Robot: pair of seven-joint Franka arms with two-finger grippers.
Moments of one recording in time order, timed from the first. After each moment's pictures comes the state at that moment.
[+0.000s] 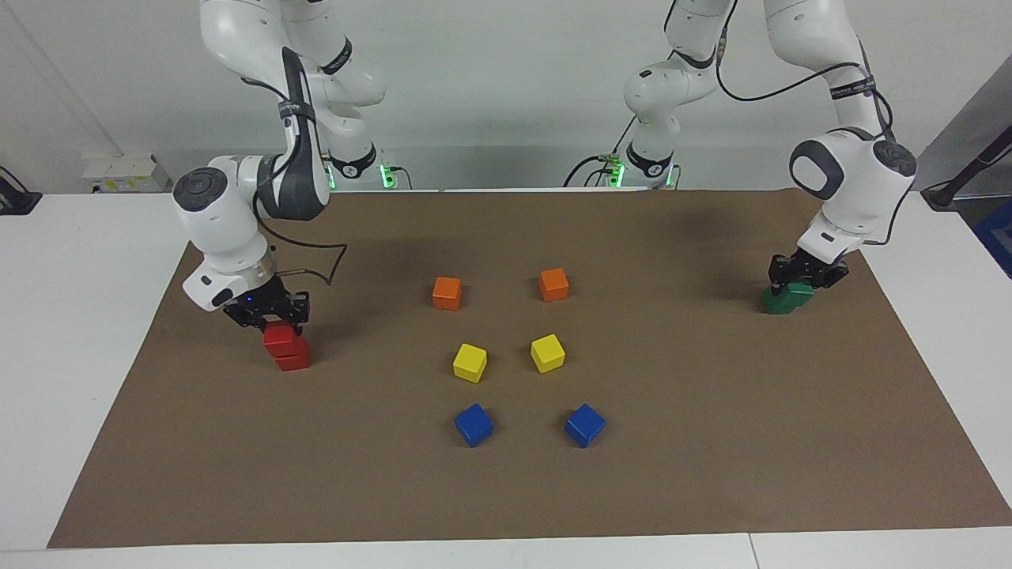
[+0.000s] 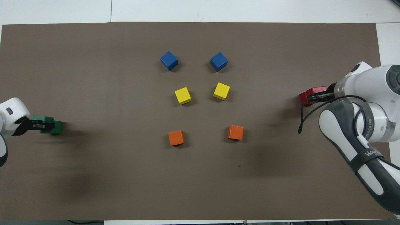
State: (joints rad) left arm 0.34 0.03 -0.08 -2.28 -0.06 2.38 0.51; right arm -0.06 0.15 0.01 -2.09 -0.02 2.32 -0.10
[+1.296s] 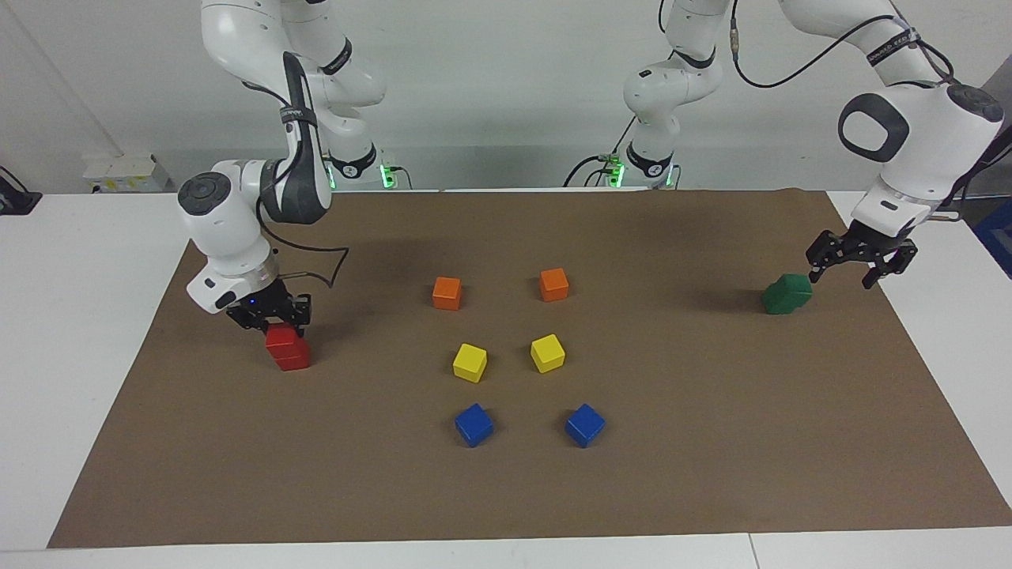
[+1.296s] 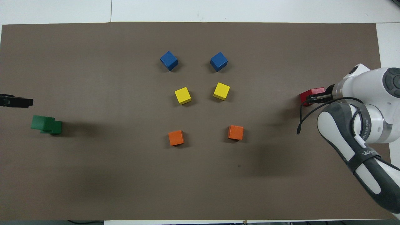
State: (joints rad) left arm 0.30 0.02 -0.10 -1.91 -0.07 2.06 0.41; right arm -0.06 0.15 0.00 -2.11 -0.02 2.34 -0.10
